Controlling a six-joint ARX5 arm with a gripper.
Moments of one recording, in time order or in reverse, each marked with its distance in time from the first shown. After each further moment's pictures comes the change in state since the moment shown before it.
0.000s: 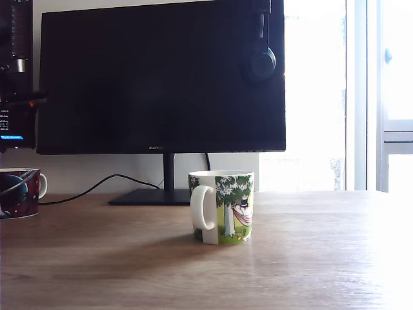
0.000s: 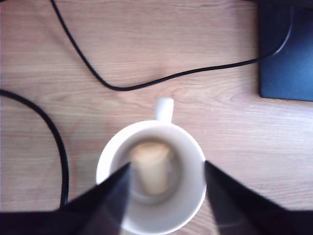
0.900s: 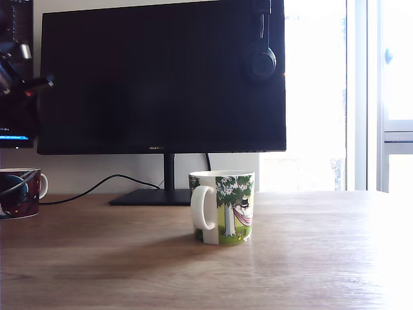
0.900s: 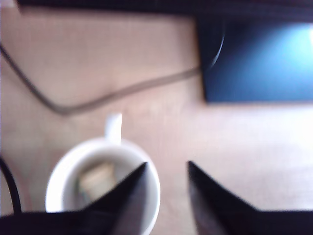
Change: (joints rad) arm -0.021 -0.130 -0.160 0.158 0.168 0.055
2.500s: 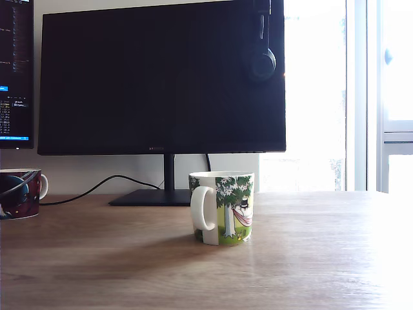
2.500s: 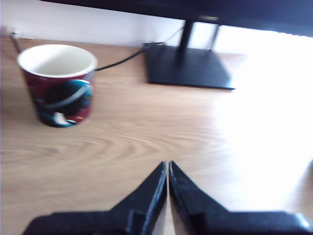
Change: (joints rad) arm -0.118 -1.172 -1.291 0.689 -0.020 -0.262
